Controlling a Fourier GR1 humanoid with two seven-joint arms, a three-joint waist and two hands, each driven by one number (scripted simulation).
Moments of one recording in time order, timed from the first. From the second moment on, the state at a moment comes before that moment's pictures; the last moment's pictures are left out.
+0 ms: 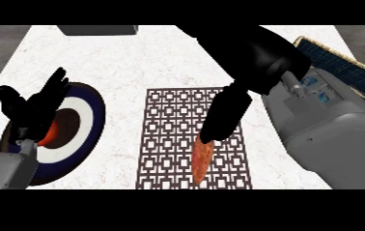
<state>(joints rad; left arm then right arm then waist) -0.19 0.52 -0.12 -1.35 0.38 0.16 0.14 -1.02 -0.29 0.36 -1.69 0.03 0.48 1.03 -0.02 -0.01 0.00</state>
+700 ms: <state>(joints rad) -0.20 0.50 -0.09 -1.35 0.34 0.14 0.15 -0.73 -0.48 0.25 -2.07 -0.22 0.47 1.06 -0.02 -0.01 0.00</state>
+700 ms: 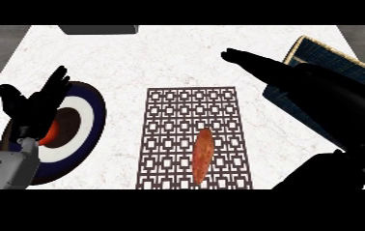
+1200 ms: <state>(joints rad) -0.19 0.46 -0.08 -1.38 0.30 0.13 0.16 -0.38 -0.38 0.43 -2.14 0.20 0.37 0.84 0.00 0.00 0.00</state>
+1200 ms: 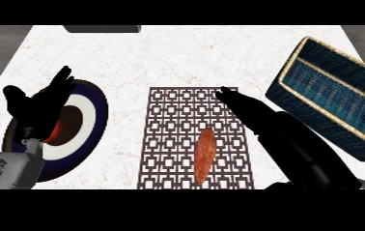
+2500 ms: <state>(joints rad) -0.18 0.37 0.03 -1.41 0.18 0.05 0.22 -0.24 -0.15 0.47 -1.71 0.58 0.32 0.48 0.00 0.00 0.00</state>
